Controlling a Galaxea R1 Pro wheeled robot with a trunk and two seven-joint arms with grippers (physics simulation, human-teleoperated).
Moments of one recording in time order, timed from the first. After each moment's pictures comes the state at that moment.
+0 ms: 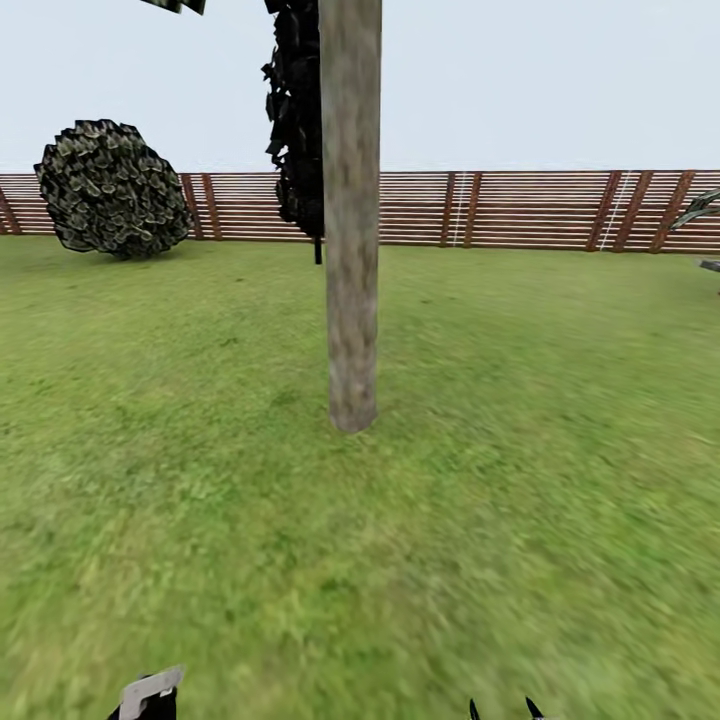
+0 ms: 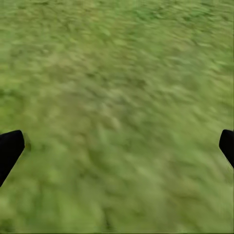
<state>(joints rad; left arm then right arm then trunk) -0.25 0.11 0.22 -0.39 0.10 -0.34 0.00 -0.29 -0.01 0.01 -0.03 0.01 -0.92 0.00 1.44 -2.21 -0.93</state>
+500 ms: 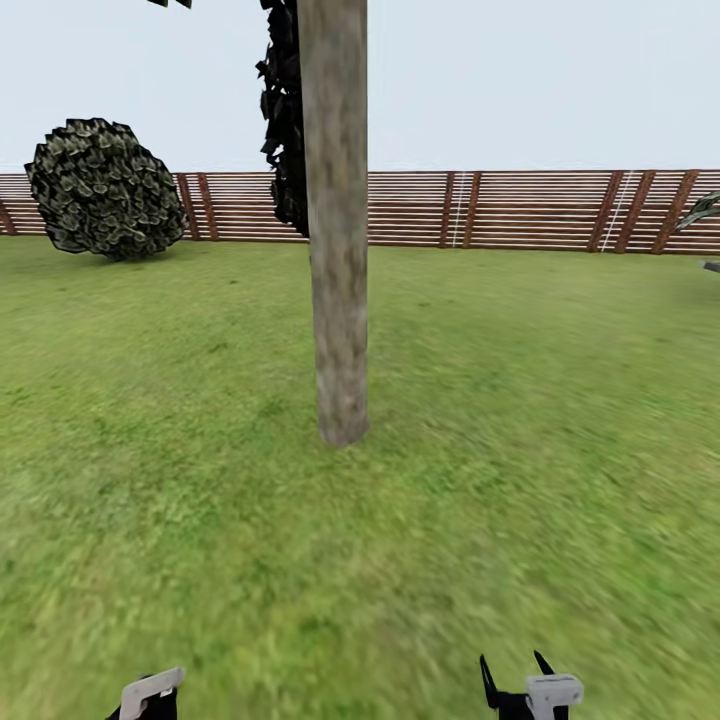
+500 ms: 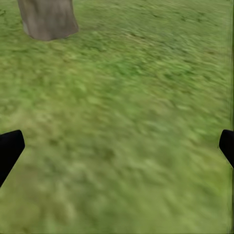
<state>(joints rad) -0.25 0.11 0.22 -0.39 0.10 -0.34 0.00 -0.29 -0.06 0.01 -0.18 0.03 -0.91 0.00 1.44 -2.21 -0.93</state>
